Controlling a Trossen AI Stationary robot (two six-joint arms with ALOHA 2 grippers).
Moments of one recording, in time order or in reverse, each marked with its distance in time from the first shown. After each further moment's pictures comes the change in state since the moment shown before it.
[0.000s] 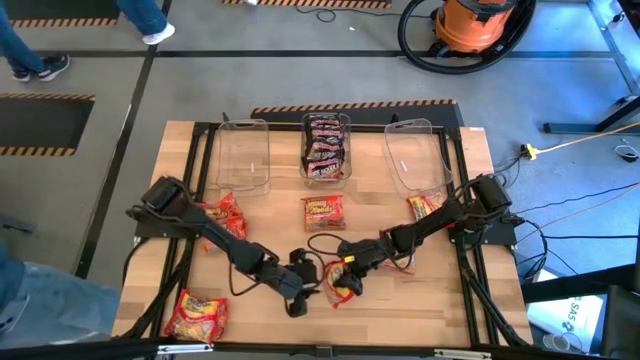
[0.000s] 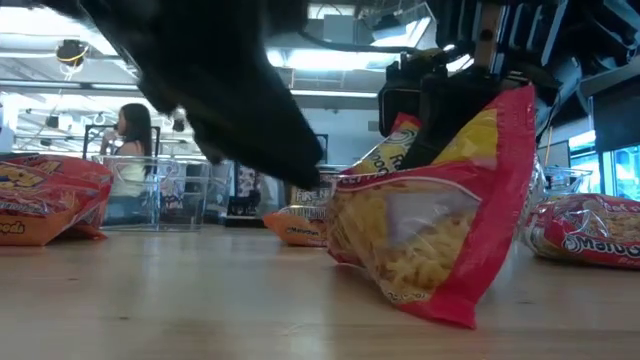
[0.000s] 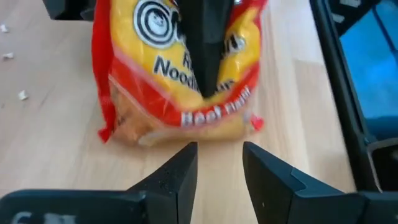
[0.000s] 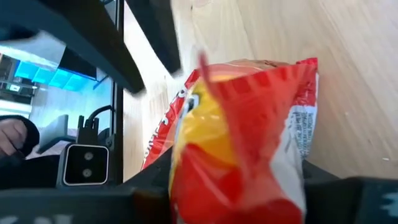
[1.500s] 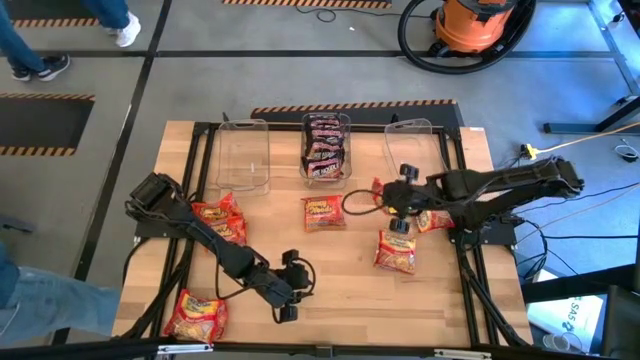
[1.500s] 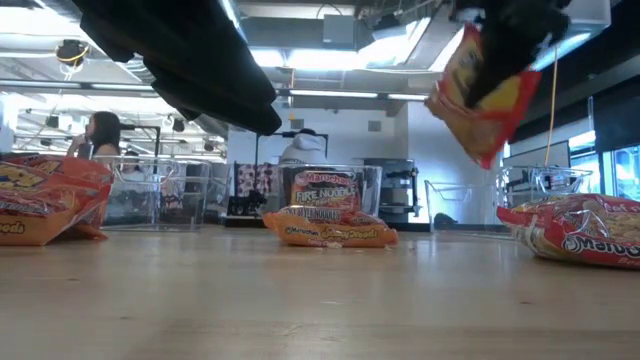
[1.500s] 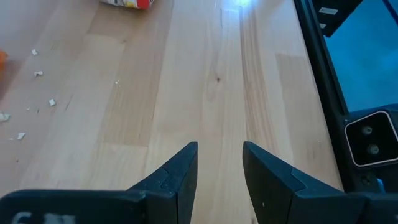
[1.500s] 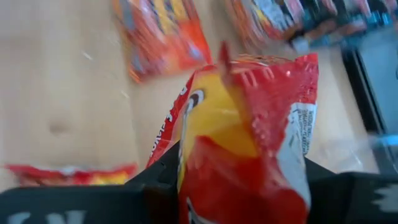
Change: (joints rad) left arm -0.068 -0.081 -0.002 -0.094 -0.093 0.044; right arm -0.219 -0.697 0.206 -1.372 0.545 -0.705
